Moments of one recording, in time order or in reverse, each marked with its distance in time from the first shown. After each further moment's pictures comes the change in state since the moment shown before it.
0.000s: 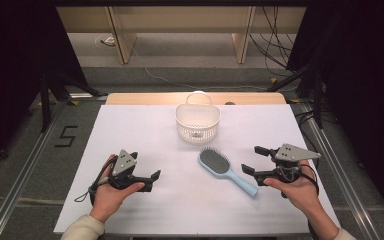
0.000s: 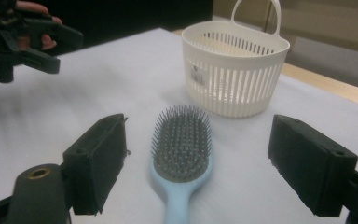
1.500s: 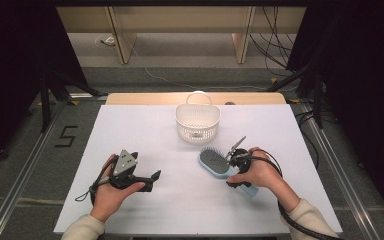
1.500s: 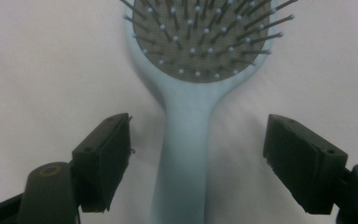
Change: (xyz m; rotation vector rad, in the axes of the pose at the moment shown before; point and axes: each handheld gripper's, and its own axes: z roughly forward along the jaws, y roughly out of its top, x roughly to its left) left arm 0.000 0.000 0.002 0.007 -0.001 0.009; right arm 0.008 0.001 0.110 0.905 -0.008 -0.058
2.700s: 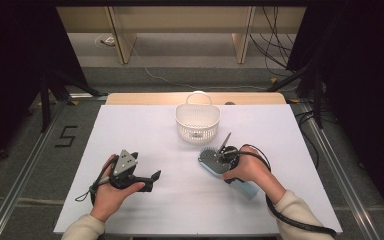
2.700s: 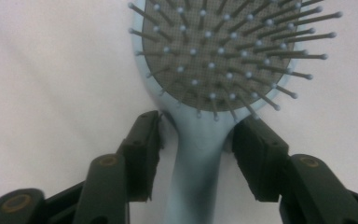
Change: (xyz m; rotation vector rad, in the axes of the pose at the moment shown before) left arm 0.000 -0.001 0.001 0.001 -0.001 -0.001; right arm 0.005 0.030 0.007 0.163 -0.006 -0.038
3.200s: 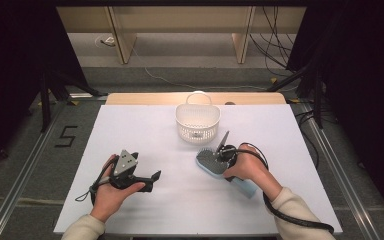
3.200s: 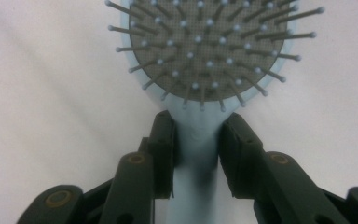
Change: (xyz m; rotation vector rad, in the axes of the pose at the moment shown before) left arm 0.000 0.000 0.000 0.002 -0.001 0.002; right arm -0.001 0.006 0.000 0.038 0.011 0.023
